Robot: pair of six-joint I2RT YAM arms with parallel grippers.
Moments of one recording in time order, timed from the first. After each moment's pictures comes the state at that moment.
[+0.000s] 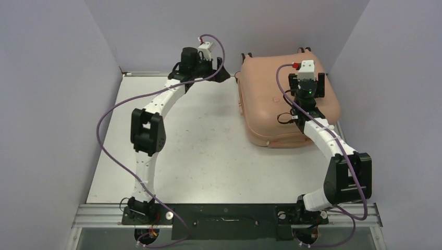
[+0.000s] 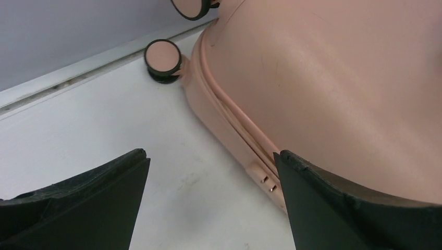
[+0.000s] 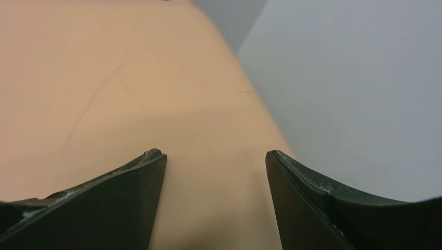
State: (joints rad) left arm -0.34 2.14 1.95 -0.18 0.45 -0.23; right arm 0.13 1.50 1.03 0.39 0.60 -0.35
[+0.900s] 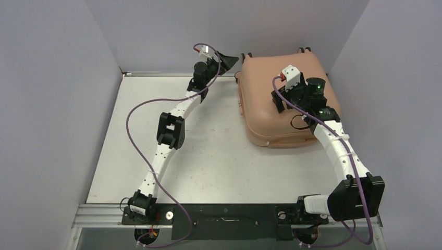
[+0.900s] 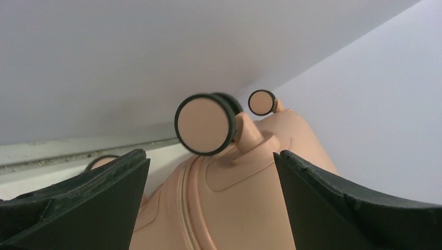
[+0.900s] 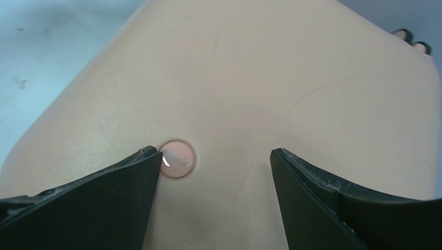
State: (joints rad) left arm -0.37 2.87 2.62 0.47 0.31 -1.03; right arm 0.11 1.30 1.14 -0.23 -0.27 -0.43
